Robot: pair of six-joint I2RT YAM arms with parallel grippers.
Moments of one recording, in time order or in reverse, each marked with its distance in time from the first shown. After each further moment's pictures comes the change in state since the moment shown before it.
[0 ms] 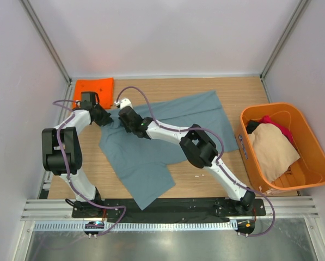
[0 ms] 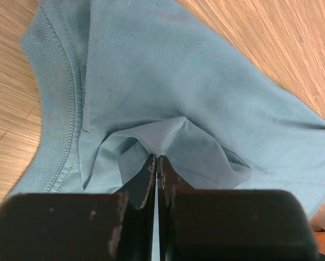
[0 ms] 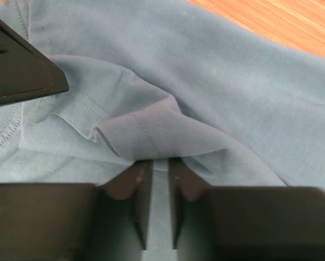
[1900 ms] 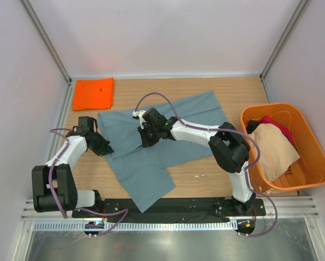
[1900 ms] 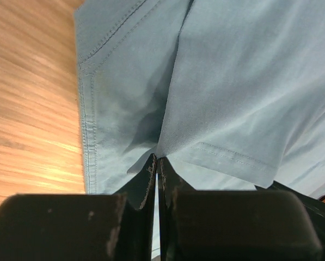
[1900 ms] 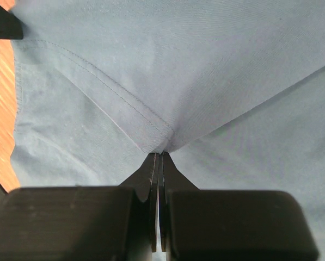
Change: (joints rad) left arm 0.004 -0.432 -0.396 -0.267 0.048 -0.031; right arm -0.075 -0.451 -0.549 -0.164 -0.523 0.006
